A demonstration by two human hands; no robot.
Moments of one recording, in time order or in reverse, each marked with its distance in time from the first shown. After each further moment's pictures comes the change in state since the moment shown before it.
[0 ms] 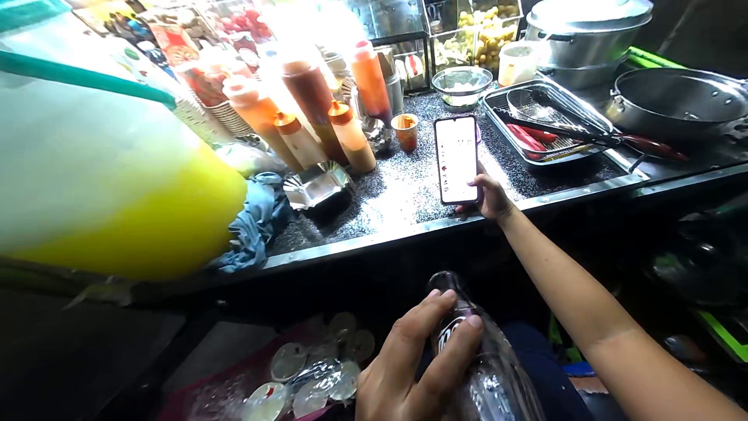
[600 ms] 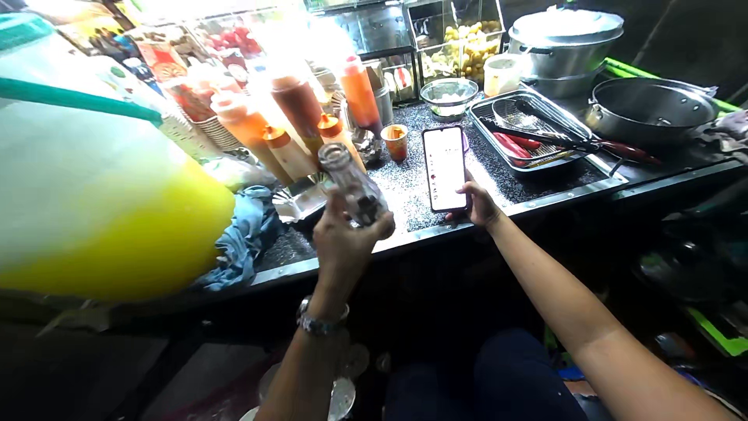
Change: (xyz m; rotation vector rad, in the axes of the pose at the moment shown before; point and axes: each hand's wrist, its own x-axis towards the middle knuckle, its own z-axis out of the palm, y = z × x) left_hand 0.090 -0.132 0.007 0.139 0.104 -0.528; right_hand 0.001 -0.001 -0.002 -0.004 0.015 0.017
